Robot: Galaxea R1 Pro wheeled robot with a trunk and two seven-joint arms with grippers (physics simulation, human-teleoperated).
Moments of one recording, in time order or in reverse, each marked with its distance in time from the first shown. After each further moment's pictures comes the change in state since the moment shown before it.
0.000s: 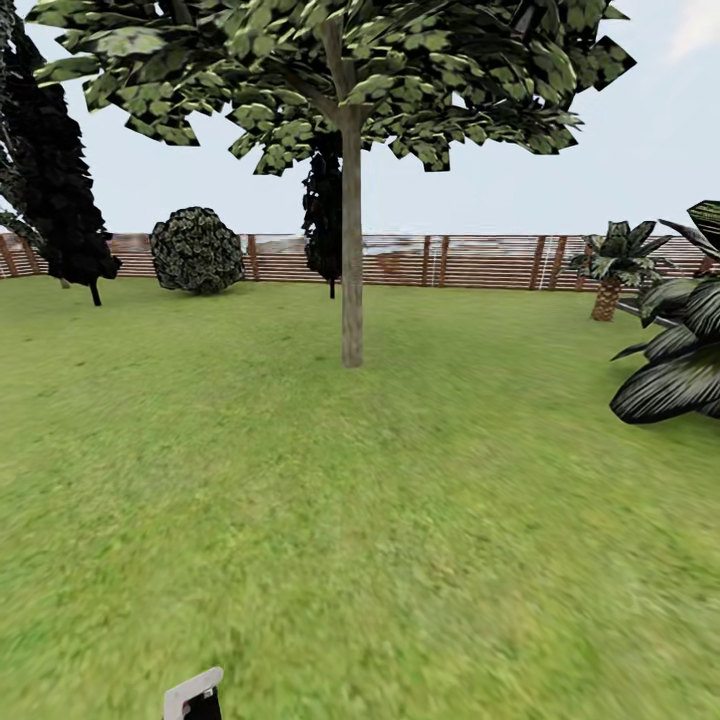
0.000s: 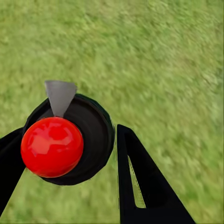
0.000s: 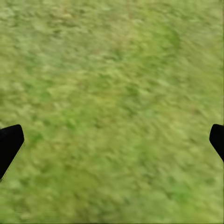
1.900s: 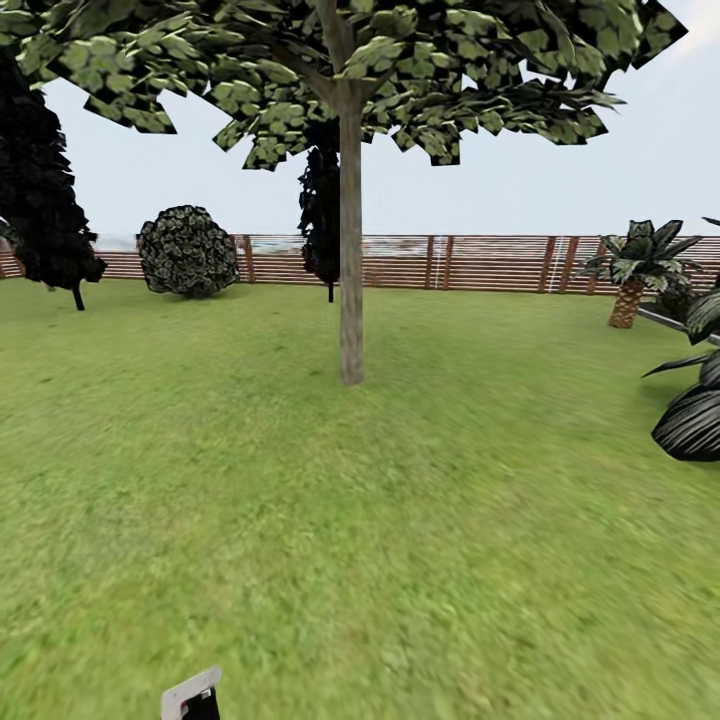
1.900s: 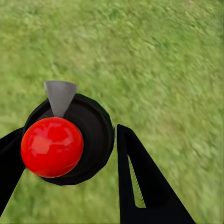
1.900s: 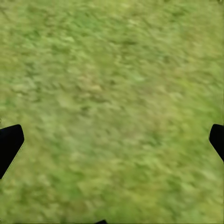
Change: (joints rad) left arm -0.001 0.000 0.010 0.003 0.002 -0.001 0.000; right arm 0.000 0.000 0.006 0.015 0.001 0.000 -0.001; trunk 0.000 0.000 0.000
